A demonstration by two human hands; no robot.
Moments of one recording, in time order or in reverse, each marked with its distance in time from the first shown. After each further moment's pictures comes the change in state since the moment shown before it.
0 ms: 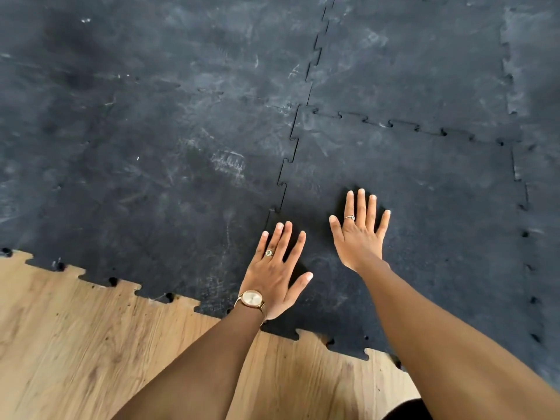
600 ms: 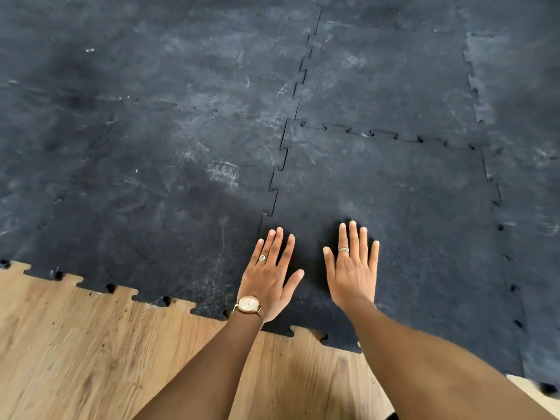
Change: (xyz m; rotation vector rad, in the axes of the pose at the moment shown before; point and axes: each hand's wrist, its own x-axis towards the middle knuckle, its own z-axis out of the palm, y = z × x) left_hand -0.007 0.009 -0.001 -0.049 0.035 -0.057; right_hand -0.064 0.012 0.036 0.018 0.233 -0.001
